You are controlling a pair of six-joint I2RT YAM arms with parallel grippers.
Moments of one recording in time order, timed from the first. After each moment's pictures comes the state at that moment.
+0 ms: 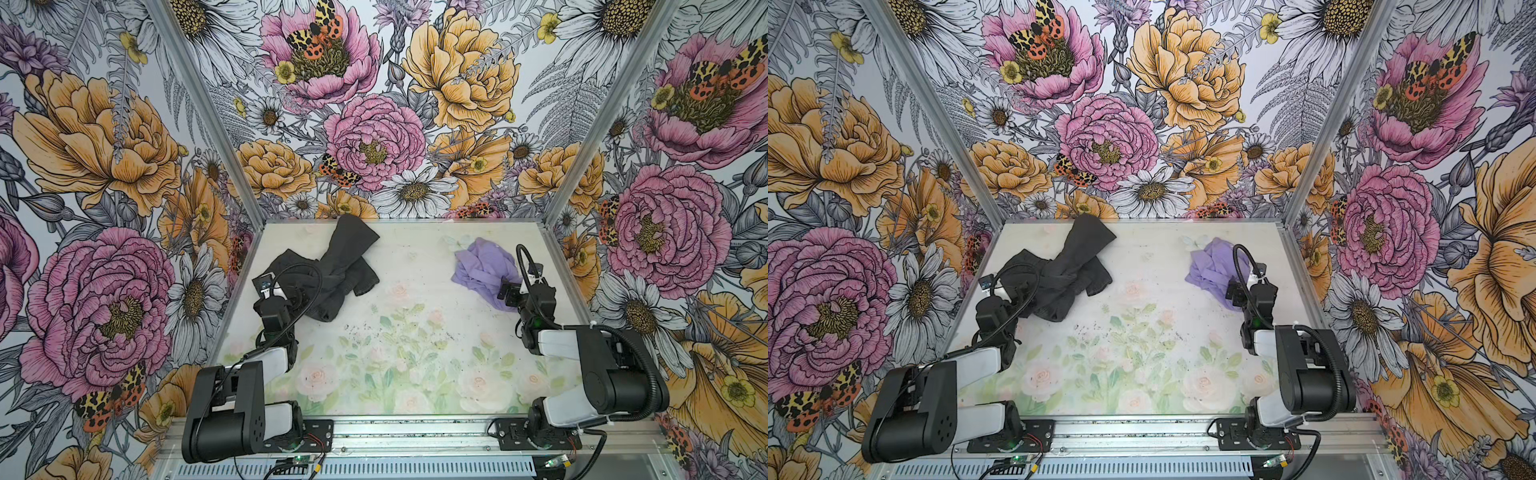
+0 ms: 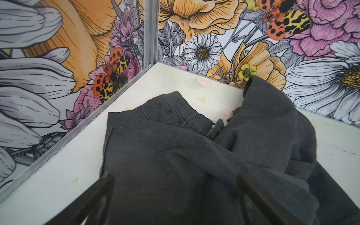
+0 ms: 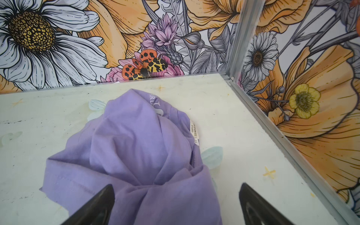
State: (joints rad) left arm 0.11 1.32 0.31 0.75 -0.15 -0.21; right arm -0.05 1.52 0.38 0.81 0.08 0.05
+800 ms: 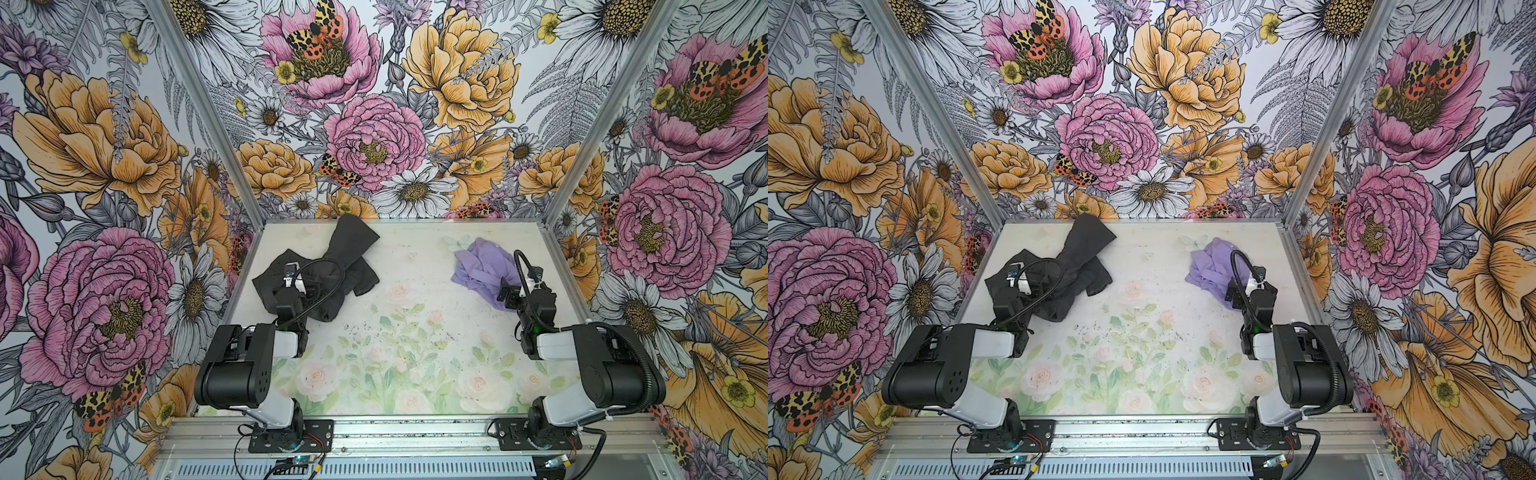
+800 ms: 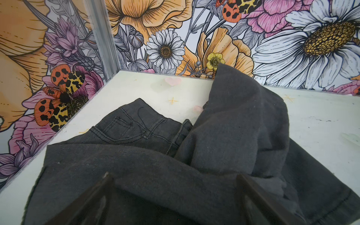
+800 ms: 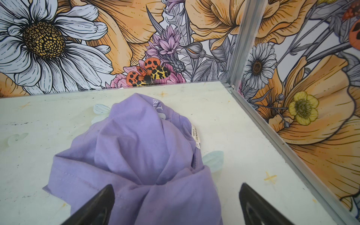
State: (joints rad) left arm 0.00 1.55 0.37 0.94 -0.12 -0.07; right arm -0.05 1.53 0.33 0.93 0.09 0.04
